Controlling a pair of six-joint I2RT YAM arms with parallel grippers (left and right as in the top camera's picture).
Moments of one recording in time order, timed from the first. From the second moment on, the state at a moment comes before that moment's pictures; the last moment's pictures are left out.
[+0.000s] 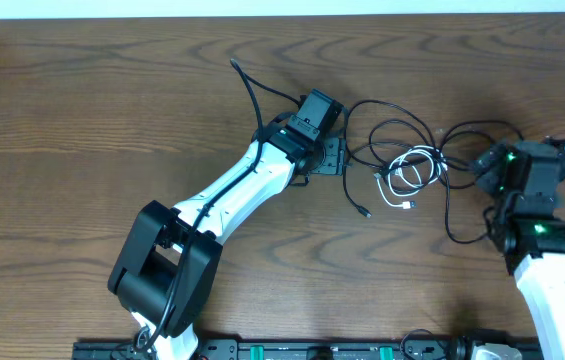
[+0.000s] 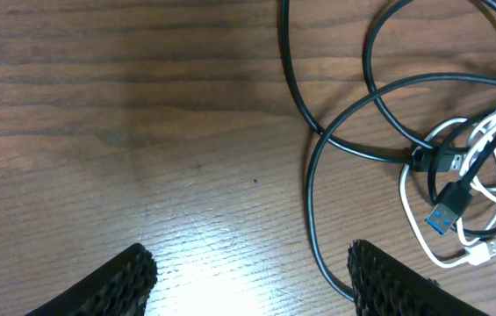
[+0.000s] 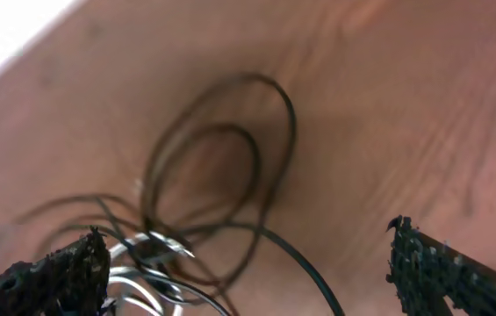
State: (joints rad) left arm -0.61 1.87 1.34 -0.56 0.04 -0.47; right arm -0.06 1.11 0.71 -0.40 0.33 0.65
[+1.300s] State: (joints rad) left arm -0.61 1.87 1.34 -0.56 0.04 -0.47; right arm -0.03 1.61 0.71 0.00 -0.25 0.25
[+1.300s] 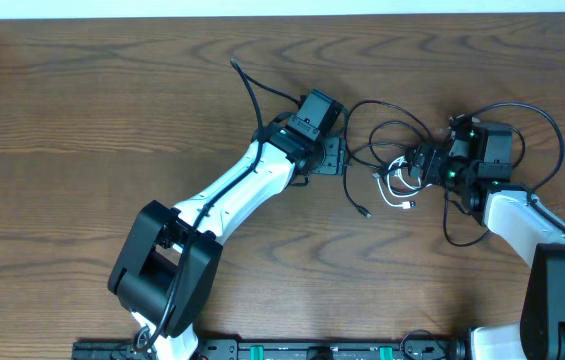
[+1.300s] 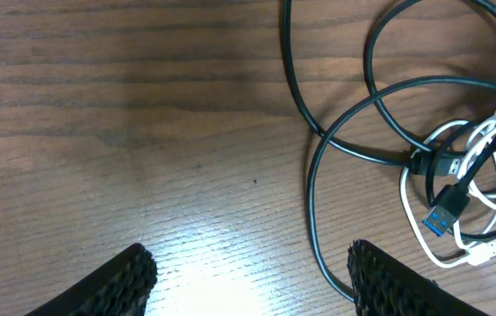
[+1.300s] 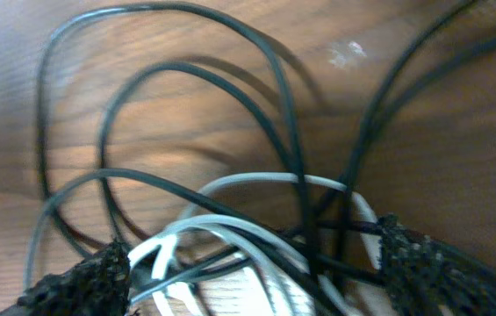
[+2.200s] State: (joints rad) left arm -0.61 1.87 1.34 -0.57 0.04 -0.47; right arm -0.03 1.61 0.72 -0.06 -0.13 0.01
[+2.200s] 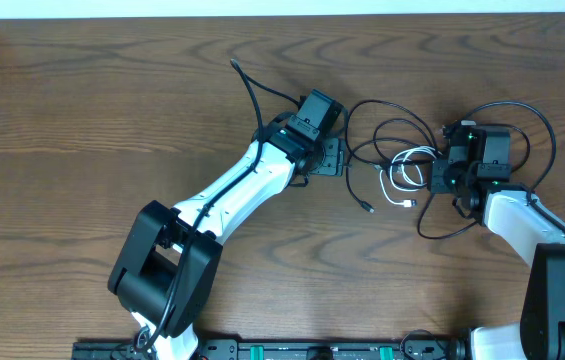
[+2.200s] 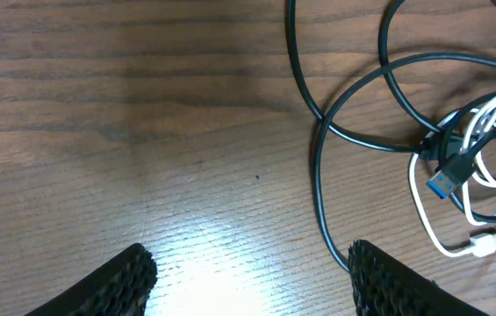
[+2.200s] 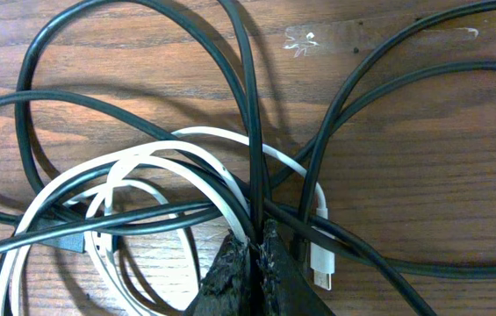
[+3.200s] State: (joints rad) left arm -0.61 1.87 1.34 -0.57 0.04 -0.47; right arm 0.01 1.11 0.96 -0.23 -0.45 0.01
